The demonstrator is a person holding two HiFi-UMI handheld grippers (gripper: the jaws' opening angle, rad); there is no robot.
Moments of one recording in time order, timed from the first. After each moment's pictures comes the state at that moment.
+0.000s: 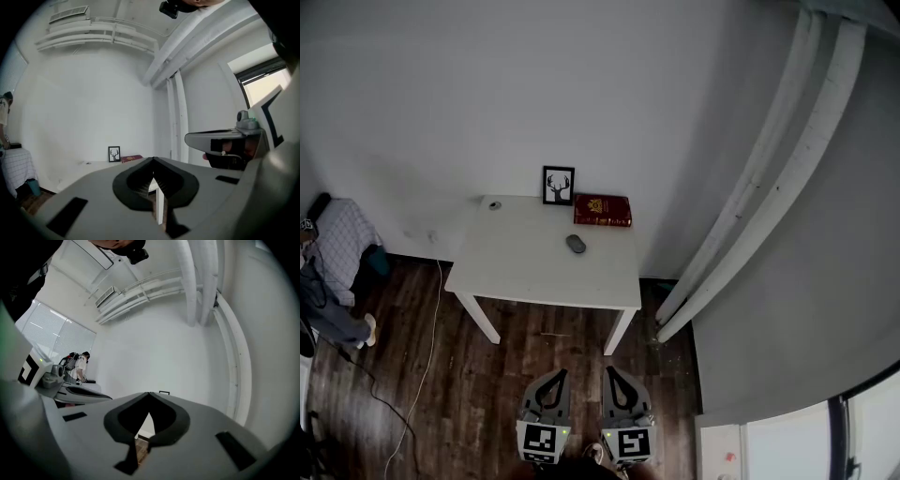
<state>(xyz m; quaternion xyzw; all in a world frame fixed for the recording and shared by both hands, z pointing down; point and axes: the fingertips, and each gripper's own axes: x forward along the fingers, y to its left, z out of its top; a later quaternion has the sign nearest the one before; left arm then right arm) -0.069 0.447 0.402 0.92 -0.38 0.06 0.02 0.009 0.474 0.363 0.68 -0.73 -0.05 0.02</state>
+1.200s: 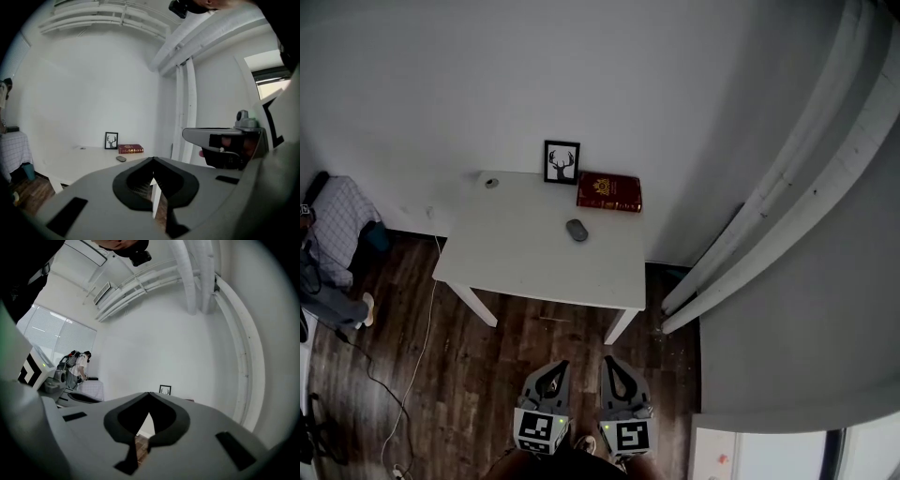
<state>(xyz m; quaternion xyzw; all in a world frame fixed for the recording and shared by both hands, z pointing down) -0.012 0.371 0.460 0.92 -0.38 0.09 0.09 0.059 0.388 0.405 0.66 -0.75 -0.02 0.03</state>
